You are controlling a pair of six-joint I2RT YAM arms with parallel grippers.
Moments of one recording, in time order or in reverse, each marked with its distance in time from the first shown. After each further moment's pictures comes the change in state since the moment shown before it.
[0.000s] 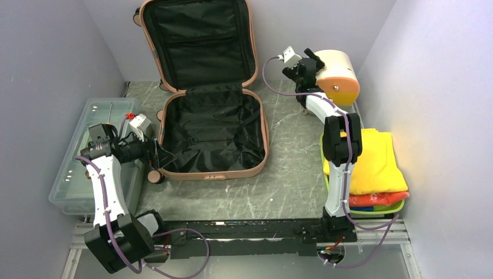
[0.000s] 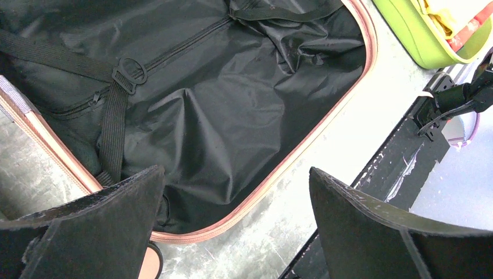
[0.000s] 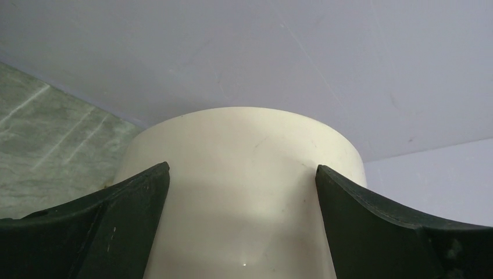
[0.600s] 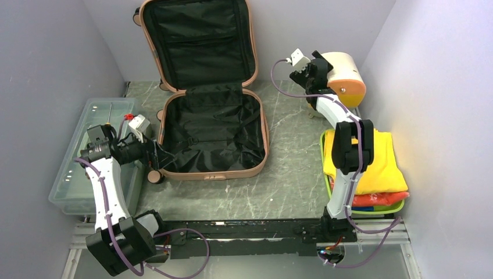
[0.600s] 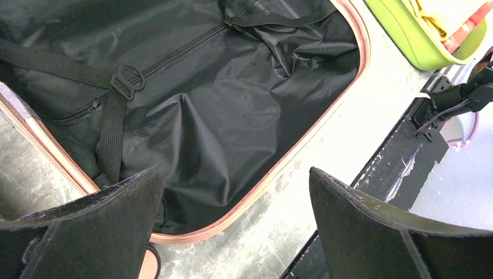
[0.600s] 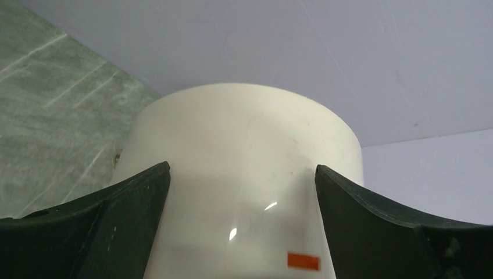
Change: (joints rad) left arm 0.011 -0.021 0.000 -0.018 0.024 0.019; right arm -0.060 -0.146 -0.115 -0.115 -0.117 0.009
